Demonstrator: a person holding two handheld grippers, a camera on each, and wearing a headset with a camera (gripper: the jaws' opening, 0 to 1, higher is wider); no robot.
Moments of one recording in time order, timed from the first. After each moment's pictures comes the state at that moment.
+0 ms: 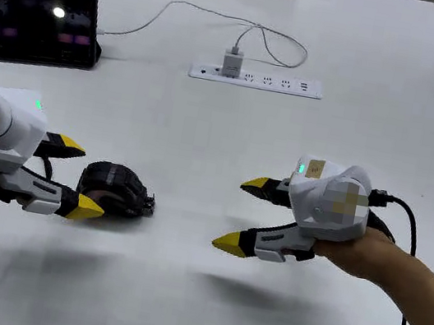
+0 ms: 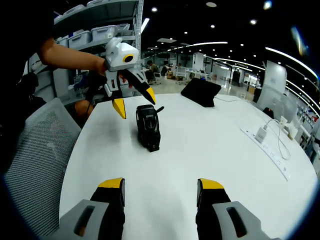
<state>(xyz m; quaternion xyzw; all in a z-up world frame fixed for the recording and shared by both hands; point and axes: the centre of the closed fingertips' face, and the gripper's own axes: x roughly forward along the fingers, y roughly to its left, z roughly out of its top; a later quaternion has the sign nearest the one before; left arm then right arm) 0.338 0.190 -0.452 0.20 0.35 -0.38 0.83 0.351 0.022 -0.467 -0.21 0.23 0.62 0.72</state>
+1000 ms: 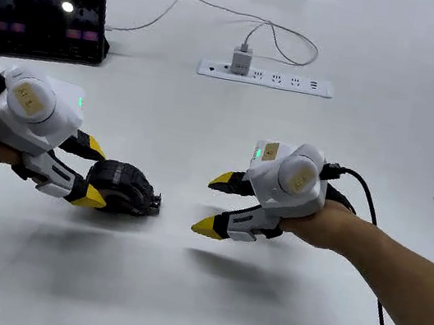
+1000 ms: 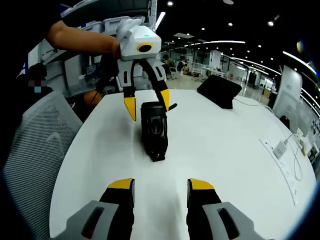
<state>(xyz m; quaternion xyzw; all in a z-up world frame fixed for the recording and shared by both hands) 0.343 0.186 -0.469 0.29 0.39 -0.46 0.74 0.356 0.071 -0.484 -0.25 0.23 0.66 0.67</state>
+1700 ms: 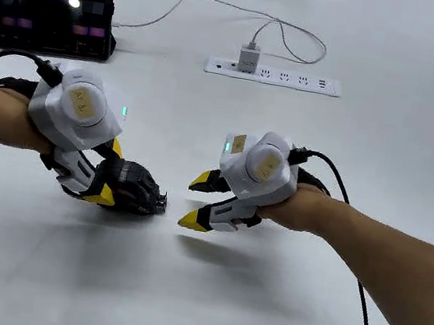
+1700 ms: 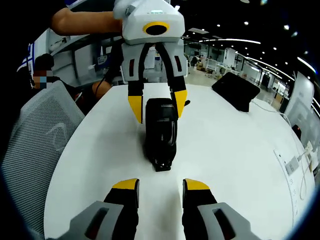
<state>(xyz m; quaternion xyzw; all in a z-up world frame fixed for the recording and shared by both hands) 0.346 0.176 -0.475 0.37 0.42 -0.49 0.67 0.352 0.104 -0.500 -0.28 0.24 0.69 0.62</state>
